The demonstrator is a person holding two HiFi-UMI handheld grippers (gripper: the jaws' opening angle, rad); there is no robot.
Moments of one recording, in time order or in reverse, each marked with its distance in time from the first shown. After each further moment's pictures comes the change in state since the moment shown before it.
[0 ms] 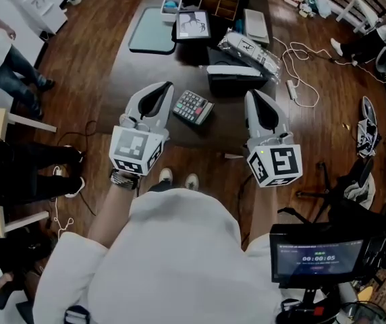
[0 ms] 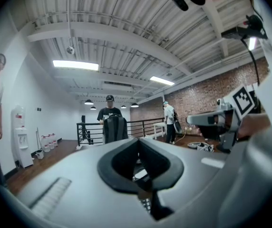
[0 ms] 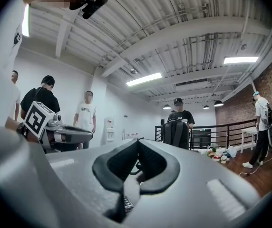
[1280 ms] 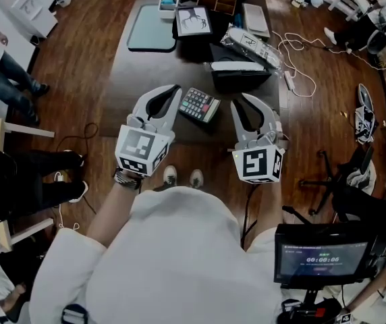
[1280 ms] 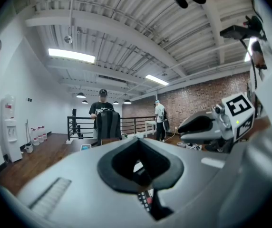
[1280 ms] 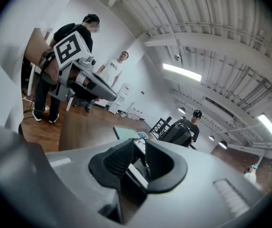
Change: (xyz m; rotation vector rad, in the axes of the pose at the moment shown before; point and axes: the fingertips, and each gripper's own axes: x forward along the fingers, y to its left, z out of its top) left arm 0.000 0.012 -0.019 -0.047 0.041 -0.124; right arm 0.025 0.056 -0.049 -0.673 0.290 0.053
